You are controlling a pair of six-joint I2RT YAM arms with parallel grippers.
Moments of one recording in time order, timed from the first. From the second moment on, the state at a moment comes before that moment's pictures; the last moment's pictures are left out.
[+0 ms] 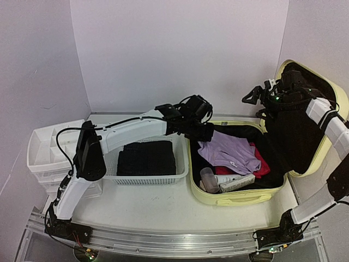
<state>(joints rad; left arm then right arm) -1.03 2.36 2.30 -0.62 -0.07 -0.53 0.11 1.42 1.44 -0.70 -0.48 0.55</state>
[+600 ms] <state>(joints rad) -0.80 1.78 1.79 -0.78 -0.07 -0.38 0.12 1.42 1.42 -0.76 -0.48 0.52</state>
